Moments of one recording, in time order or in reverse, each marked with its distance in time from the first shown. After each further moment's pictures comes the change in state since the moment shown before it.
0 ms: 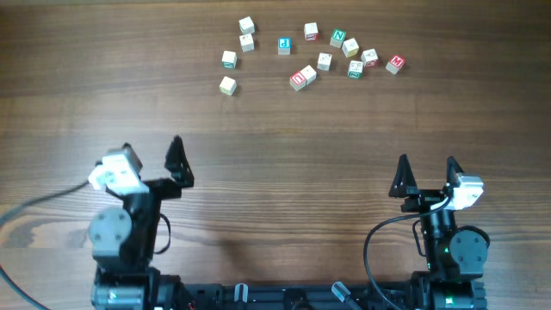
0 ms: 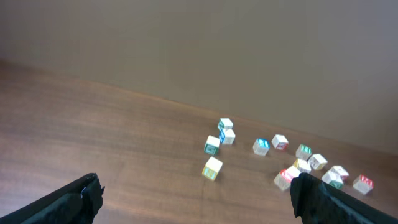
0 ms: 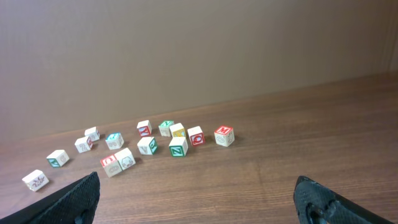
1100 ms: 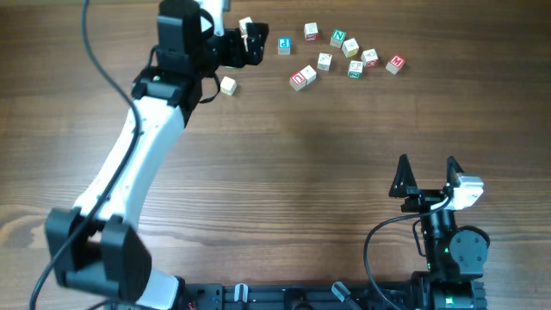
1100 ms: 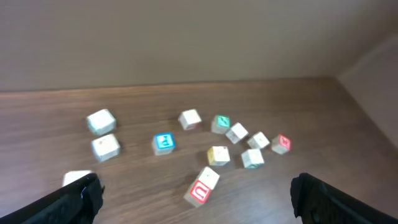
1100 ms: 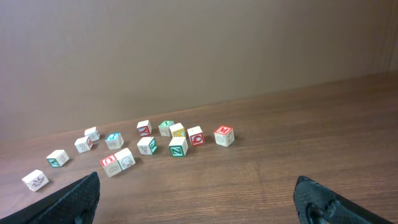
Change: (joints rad) left arm -0.225 1.296 1.002 -0.057 0.320 0.046; right arm 0.000 0.000 0.000 0.000 0.000 0.000
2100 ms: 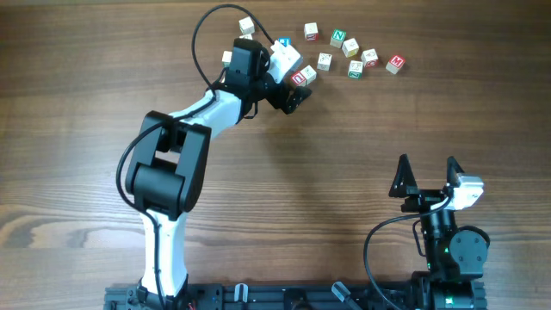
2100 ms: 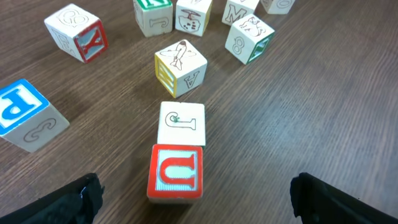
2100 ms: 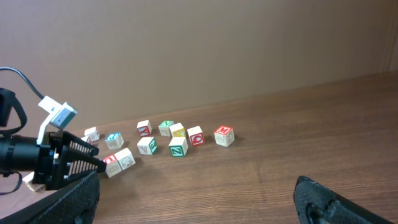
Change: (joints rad) left arm -0.116 0.533 0.004 0.301 0.211 0.504; right arm 0.000 0.000 0.000 0.000 0.000 0.000
